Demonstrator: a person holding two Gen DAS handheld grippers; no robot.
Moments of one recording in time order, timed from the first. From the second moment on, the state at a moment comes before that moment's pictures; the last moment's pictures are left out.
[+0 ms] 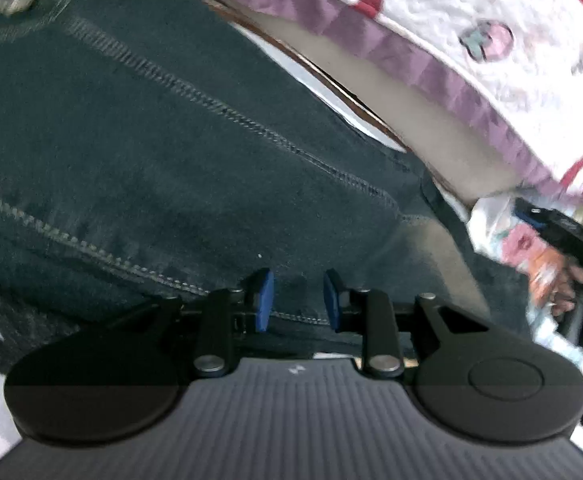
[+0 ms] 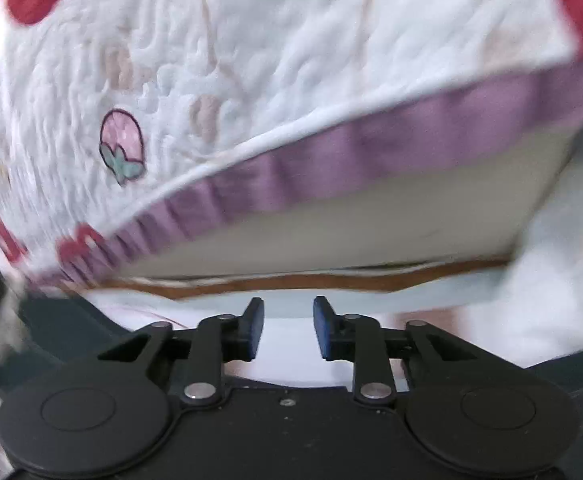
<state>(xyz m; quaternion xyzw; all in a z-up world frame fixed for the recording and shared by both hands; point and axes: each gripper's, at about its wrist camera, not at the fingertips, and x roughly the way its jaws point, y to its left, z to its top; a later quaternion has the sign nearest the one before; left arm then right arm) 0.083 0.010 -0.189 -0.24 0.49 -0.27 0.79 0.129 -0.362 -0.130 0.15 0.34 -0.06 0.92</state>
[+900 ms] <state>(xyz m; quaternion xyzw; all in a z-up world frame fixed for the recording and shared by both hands) 0.033 -0.157 -0.150 -0.07 0.43 -0.44 0.79 -0.013 -0.571 -0.184 0.11 0.37 -0.29 0.87</state>
